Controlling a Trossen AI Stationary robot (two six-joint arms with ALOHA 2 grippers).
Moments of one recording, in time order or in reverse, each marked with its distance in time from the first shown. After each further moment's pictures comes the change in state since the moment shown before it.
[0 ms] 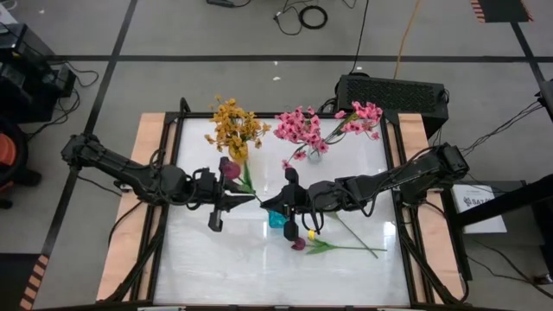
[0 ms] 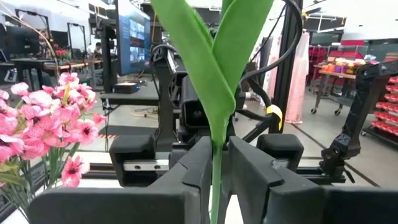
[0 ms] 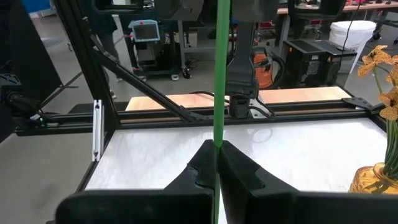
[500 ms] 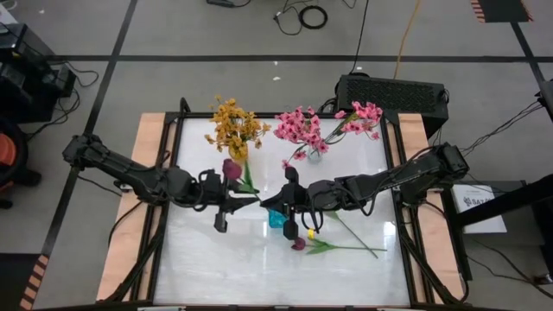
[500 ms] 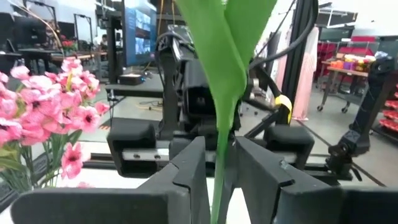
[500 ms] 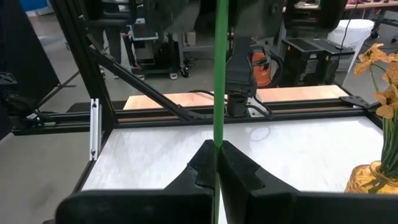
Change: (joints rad) left arm 0.003 0.038 0.000 0.012 -0.027 -0.024; right arm -0.006 0.000 0.000 -0.006 -0.001 0.000
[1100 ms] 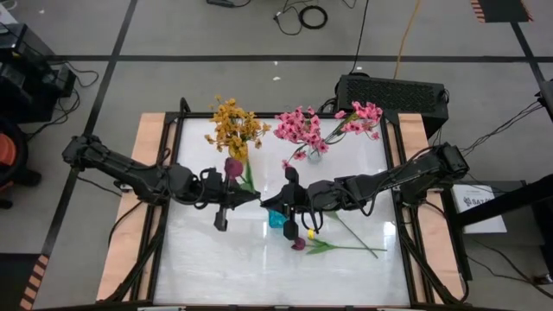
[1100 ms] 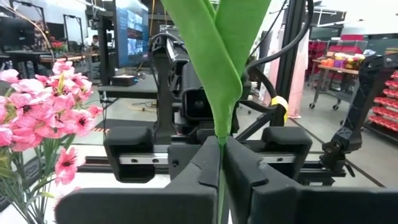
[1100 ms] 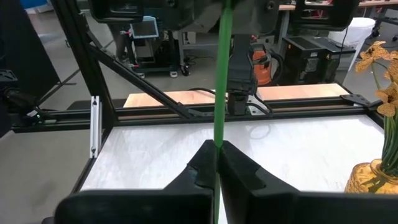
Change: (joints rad) left arm 0.030 0.000 0.000 -0.002 0.069 0.008; right arm 0.001 0.000 0.000 -0.009 0.000 0.000
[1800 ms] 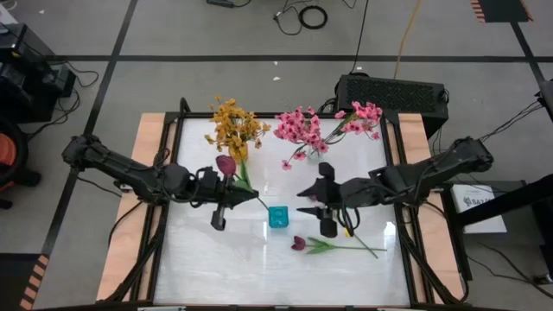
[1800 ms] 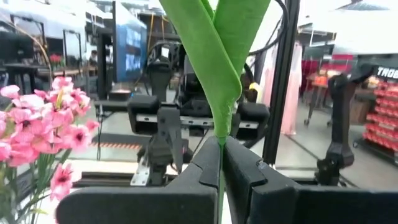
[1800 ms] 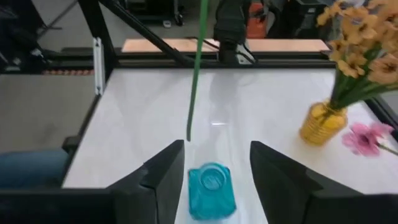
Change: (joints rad) left arm 0.001 -0.002 -0.034 0.105 0.011 0.003; right arm 0.085 -0.274 -0.003 -0.516 0.060 0.053
